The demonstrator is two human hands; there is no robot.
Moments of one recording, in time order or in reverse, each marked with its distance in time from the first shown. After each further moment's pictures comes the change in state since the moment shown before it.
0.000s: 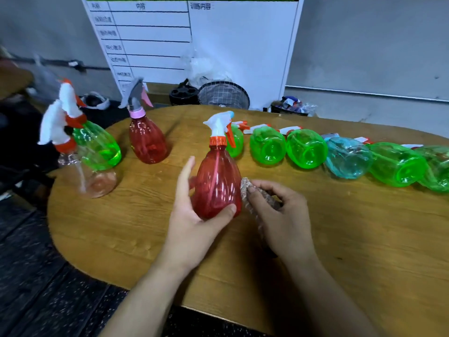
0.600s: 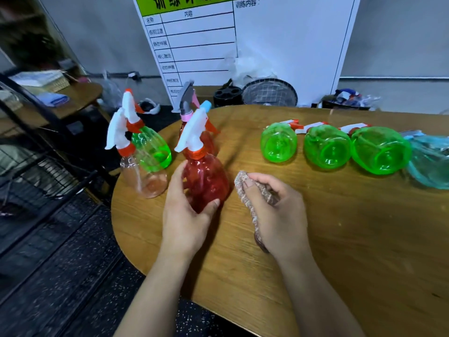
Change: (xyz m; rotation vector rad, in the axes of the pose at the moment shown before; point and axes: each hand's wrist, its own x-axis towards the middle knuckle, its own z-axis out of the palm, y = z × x) left_hand 0.039 -0.031 -0.096 0.572 0.294 0.091; right_hand 0.011 0.006 0.097 0.056 -0.051 -0.008
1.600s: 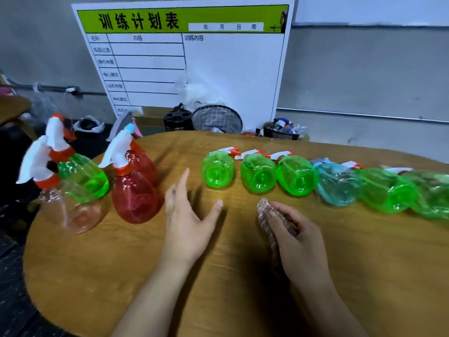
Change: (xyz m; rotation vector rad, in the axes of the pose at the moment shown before) left_hand 0.005 0.061 0.088 -0.040 -0.143 0.036; right_hand 0.002 -0.005 -0.128 -0.115 0.130 0.085
